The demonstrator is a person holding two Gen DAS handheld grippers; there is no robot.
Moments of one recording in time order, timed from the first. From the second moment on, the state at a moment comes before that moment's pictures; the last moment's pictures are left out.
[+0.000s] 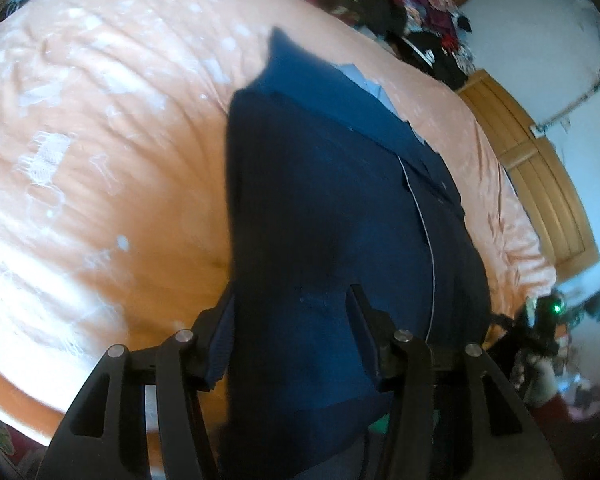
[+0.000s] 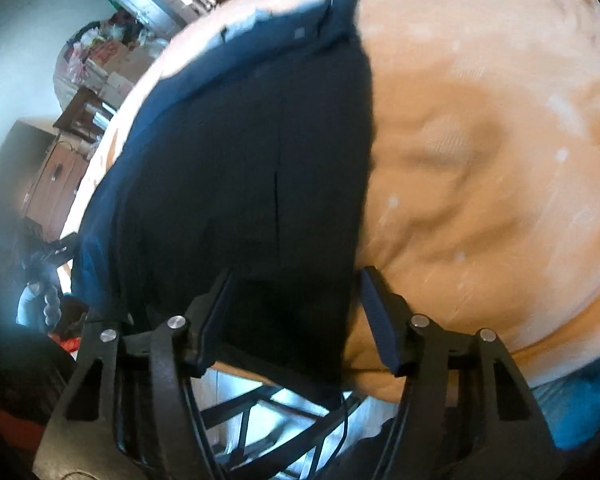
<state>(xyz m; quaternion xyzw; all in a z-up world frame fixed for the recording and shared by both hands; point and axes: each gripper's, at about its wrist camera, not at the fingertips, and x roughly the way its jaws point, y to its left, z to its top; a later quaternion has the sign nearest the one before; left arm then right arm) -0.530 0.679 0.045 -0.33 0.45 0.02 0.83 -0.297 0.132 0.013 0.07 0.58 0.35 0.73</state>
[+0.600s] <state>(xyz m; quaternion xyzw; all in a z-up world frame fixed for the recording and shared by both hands) -0.559 0.658 0.032 -0.32 0.49 -0.01 0.81 -0.314 0.139 0.011 0.07 0.59 0.38 0.71</state>
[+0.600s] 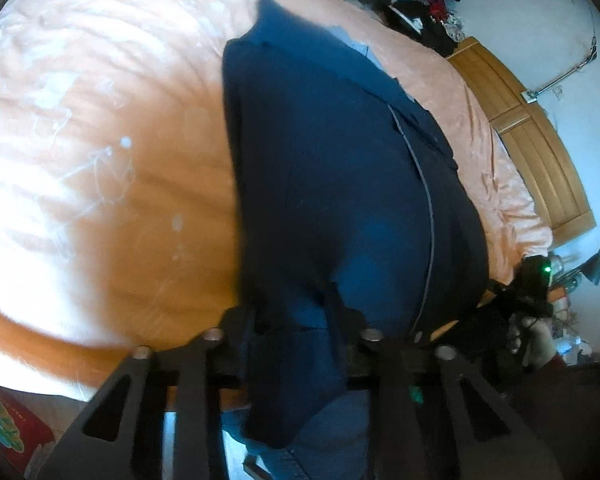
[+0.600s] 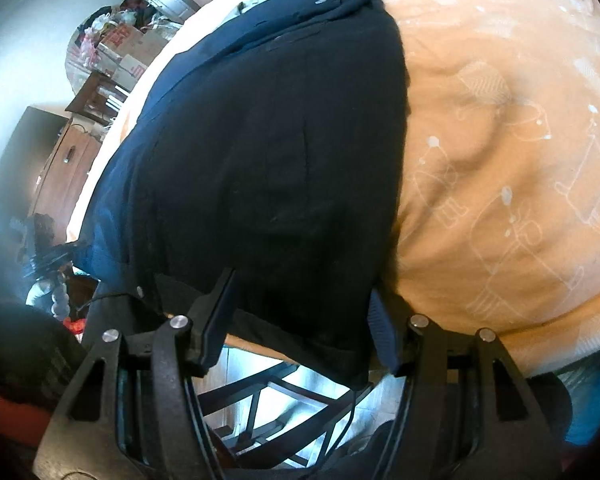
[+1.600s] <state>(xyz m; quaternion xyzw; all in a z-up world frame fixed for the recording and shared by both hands) -0.314 0.757 0.142 -0.43 0.26 -0.05 0.86 -0.075 0.197 0.158 0.23 0.45 0.46 0.73</state>
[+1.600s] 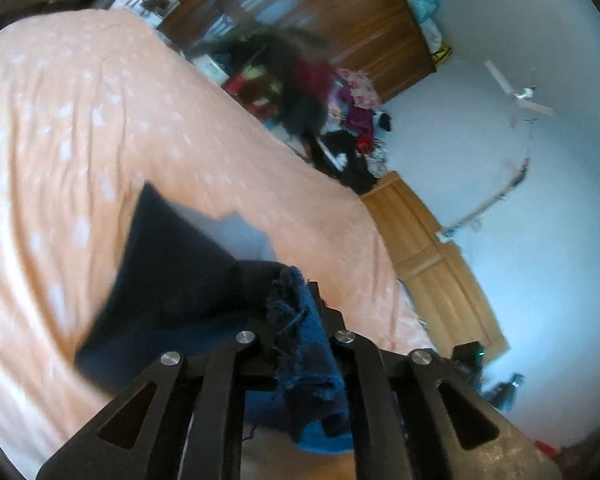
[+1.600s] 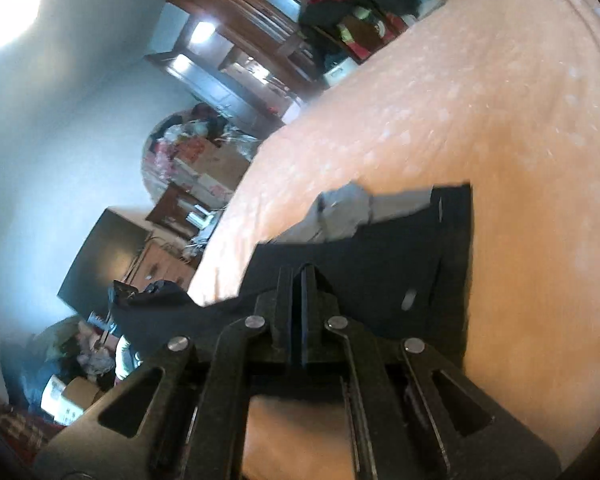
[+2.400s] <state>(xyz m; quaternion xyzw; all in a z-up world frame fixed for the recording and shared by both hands) -0.196 0.733 0.060 -0.19 0.37 0.13 0.90 -0.001 0.268 0.008 0.04 0.52 0.32 0.79</state>
